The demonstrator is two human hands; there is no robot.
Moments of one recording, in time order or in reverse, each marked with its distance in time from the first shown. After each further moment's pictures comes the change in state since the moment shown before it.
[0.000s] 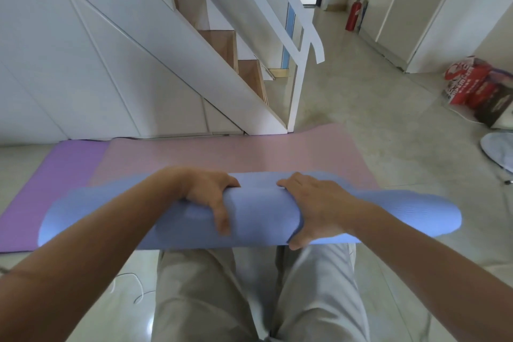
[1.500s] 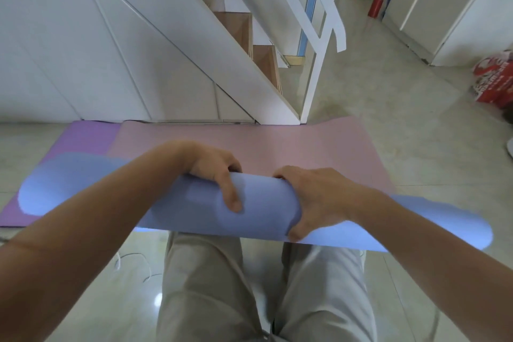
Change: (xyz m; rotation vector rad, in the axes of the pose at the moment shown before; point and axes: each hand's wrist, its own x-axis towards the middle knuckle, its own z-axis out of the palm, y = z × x) left_hand -0.005 -0.004 -0.029 -0.115 -0.047 -0.090; right_hand 0.030 -0.010 -0.021 0.112 -0.075 -0.037
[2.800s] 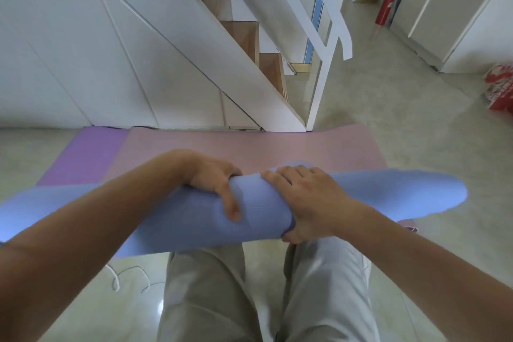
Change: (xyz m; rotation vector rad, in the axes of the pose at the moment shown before) left_hand 0.002 -0.006 0.001 -0.017 0.010 0.019; right_hand 0.018 -0.004 0.013 -0.388 0.197 -0.146
